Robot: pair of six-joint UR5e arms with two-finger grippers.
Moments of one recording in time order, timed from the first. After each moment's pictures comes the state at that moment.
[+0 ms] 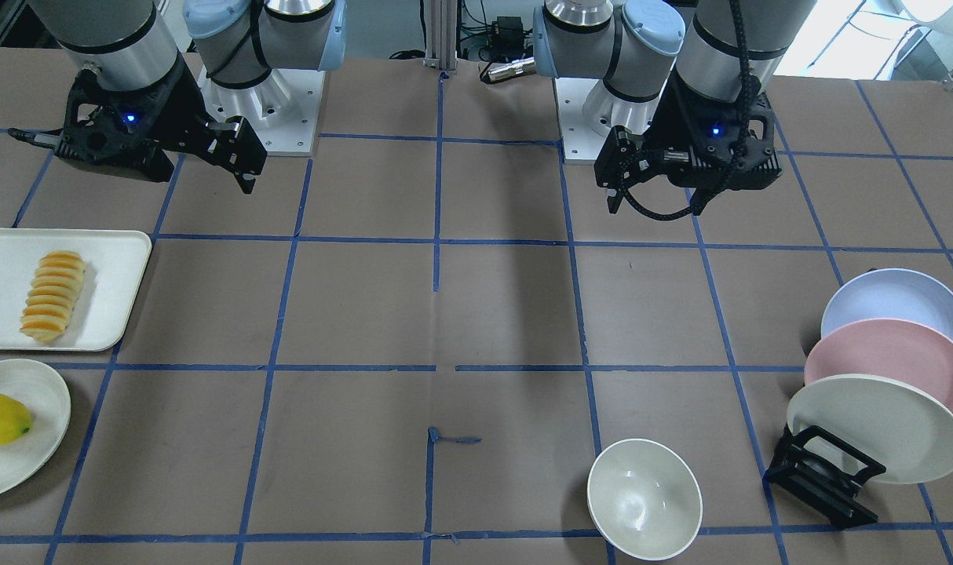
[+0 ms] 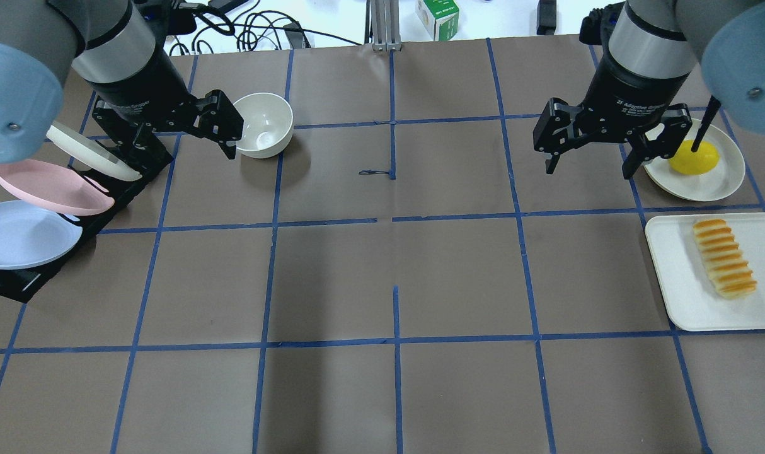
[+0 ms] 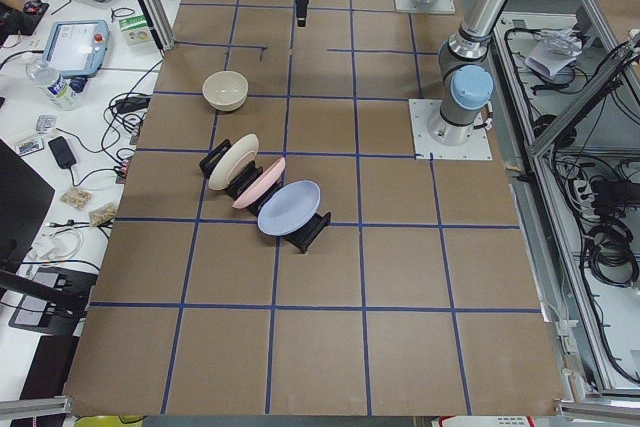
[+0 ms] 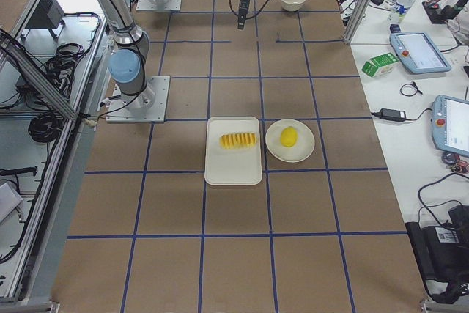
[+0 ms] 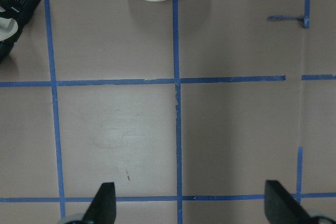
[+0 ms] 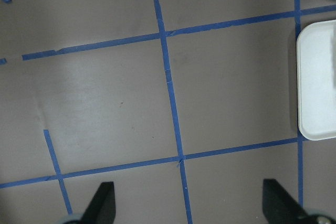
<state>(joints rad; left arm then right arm) -1.58 -1.56 -1.58 -1.54 1.58 0.01 1.56 -1.60 1.60 -1.49 -1.58 0.13</state>
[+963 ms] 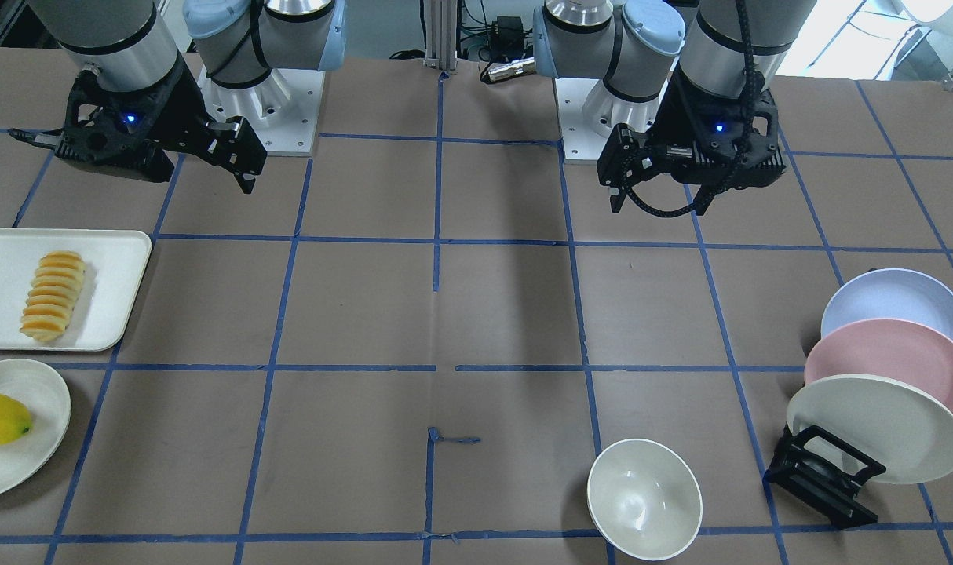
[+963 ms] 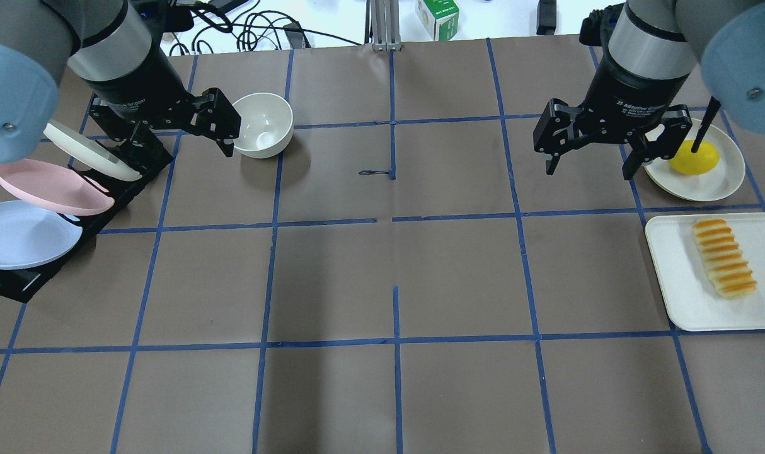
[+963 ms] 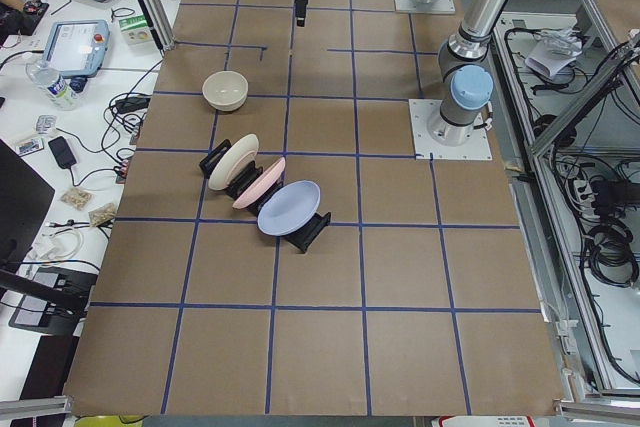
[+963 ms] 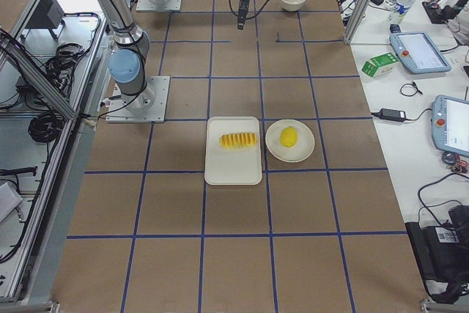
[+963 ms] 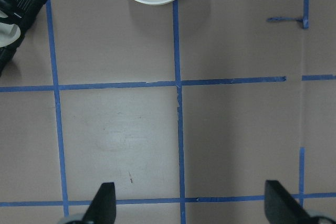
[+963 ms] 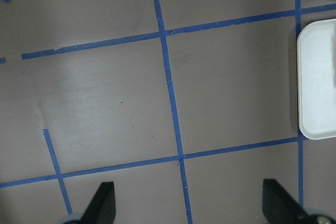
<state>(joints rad) -1.57 -1.56 -1.58 -1.53 1.58 0.02 1.56 -1.60 1.60 -1.48 -1.58 0.14</state>
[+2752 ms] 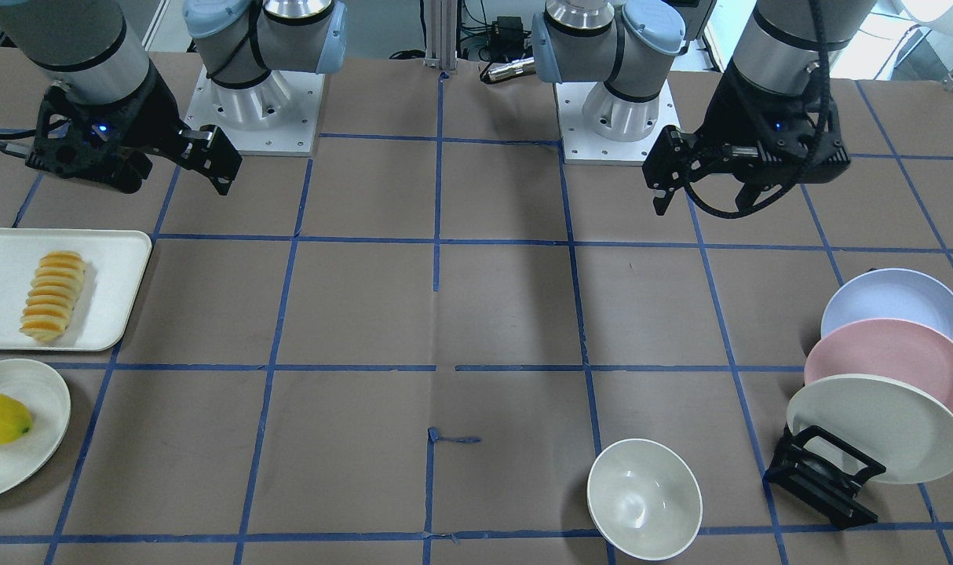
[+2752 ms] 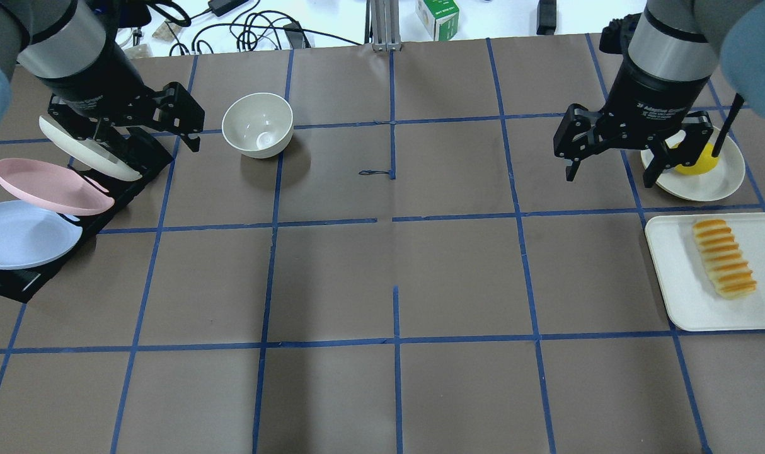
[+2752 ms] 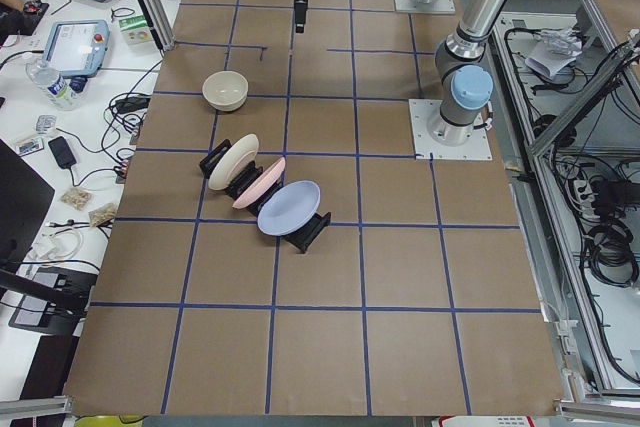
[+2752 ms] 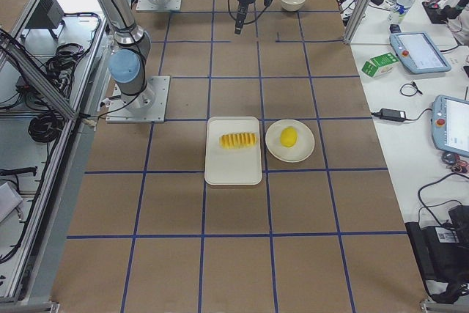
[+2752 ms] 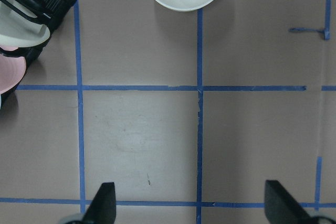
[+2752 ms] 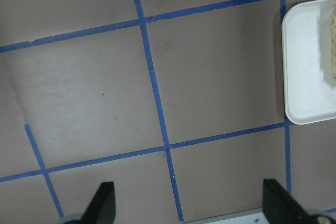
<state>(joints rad) -1.47 -1.54 -1.59 -1.52 1.59 0.05 1.47 -1.59 1.61 -1.44 -1.61 0.12</state>
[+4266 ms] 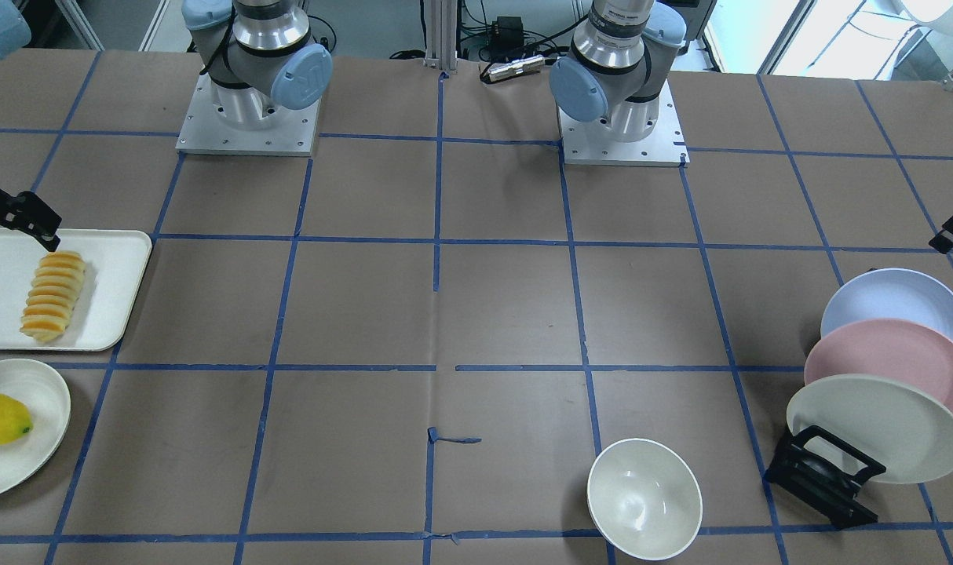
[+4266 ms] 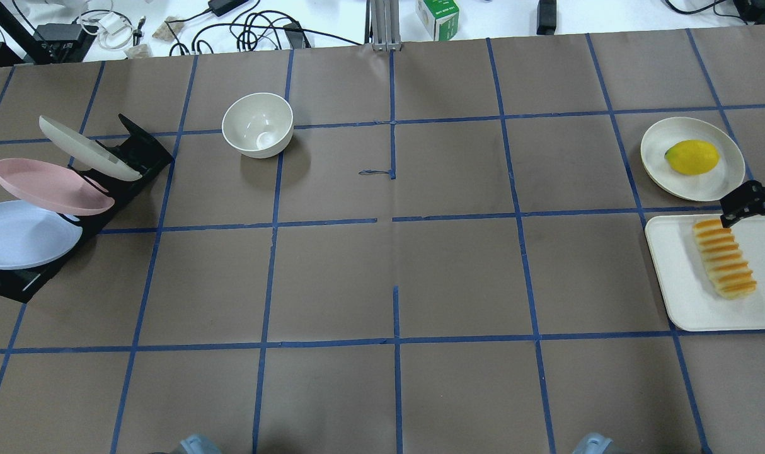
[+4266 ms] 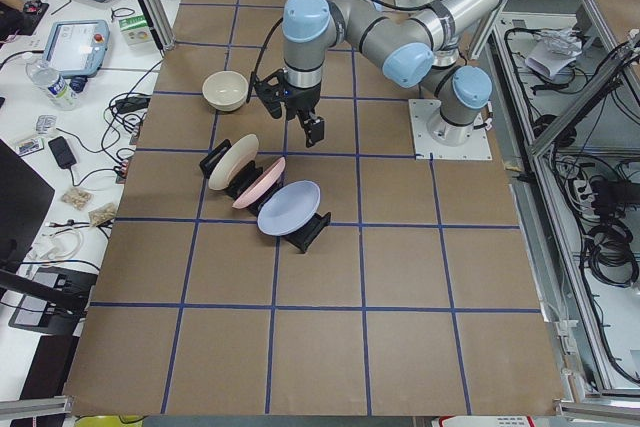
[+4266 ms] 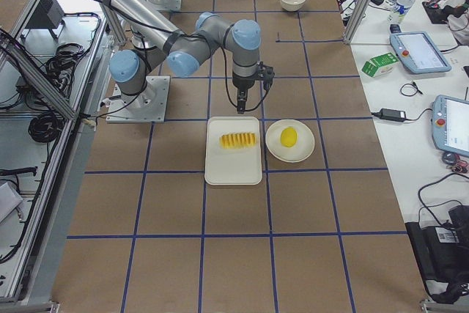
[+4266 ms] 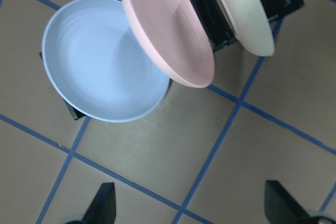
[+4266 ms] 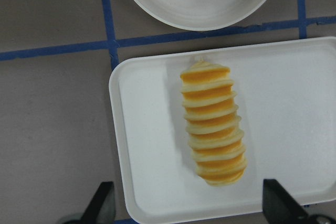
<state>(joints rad) -0.84 -1.65 -1.61 -1.36 1.59 0.12 0.90 -1.56 2.03 -2.08 -1.60 -0.58</state>
